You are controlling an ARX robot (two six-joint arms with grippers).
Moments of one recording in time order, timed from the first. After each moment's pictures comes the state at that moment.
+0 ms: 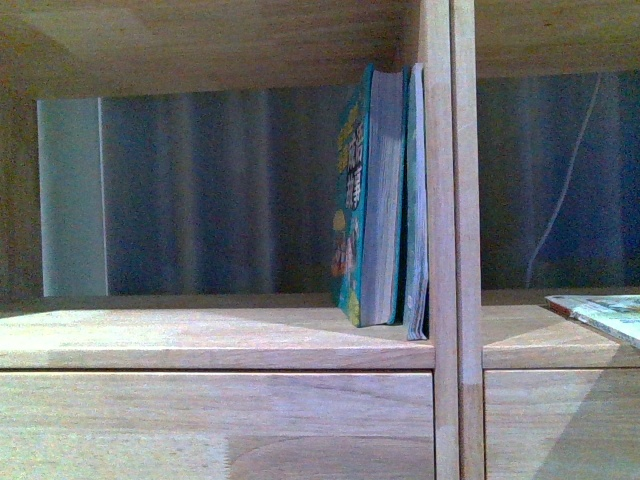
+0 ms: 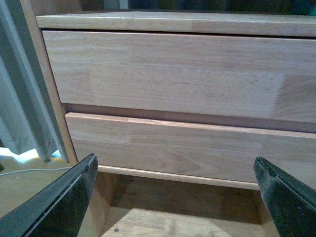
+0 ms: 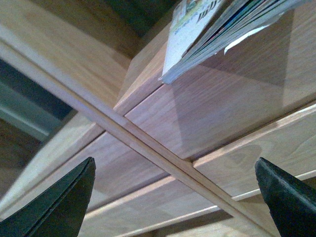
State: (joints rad) left arm 0.00 0.00 0.01 -0.01 0.00 0.00; right arm 0.01 0.62 0.28 0.31 -0.05 0.77
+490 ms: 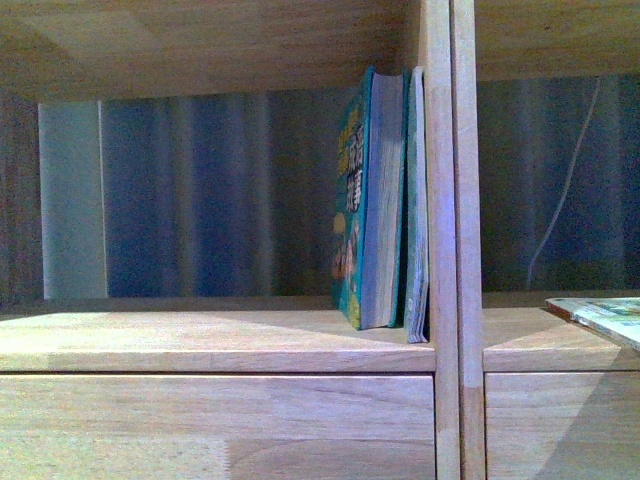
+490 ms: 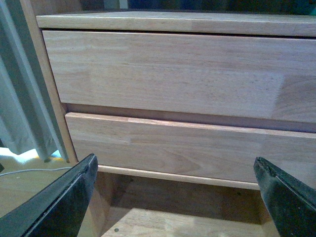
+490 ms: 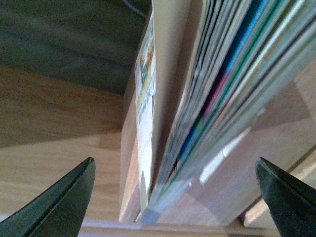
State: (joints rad) left arm 0.00 0.00 0.01 -0.01 0.00 0.00; right arm -0.12 1.16 0.54 0.57 -0.08 1.23
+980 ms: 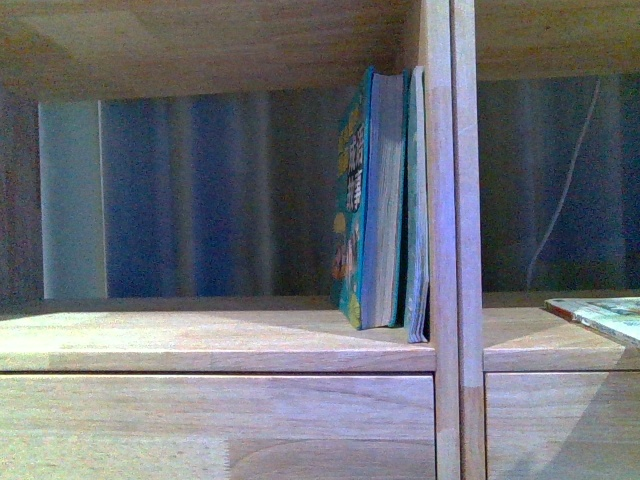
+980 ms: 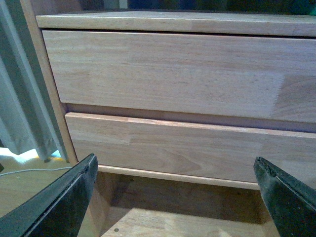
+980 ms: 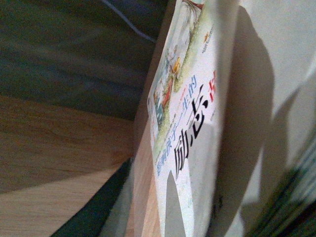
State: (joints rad) left arm 0.00 0.00 0.01 -0.01 0.00 0.00; right arm -0.14 1.32 0.67 0.64 -0.04 1.27
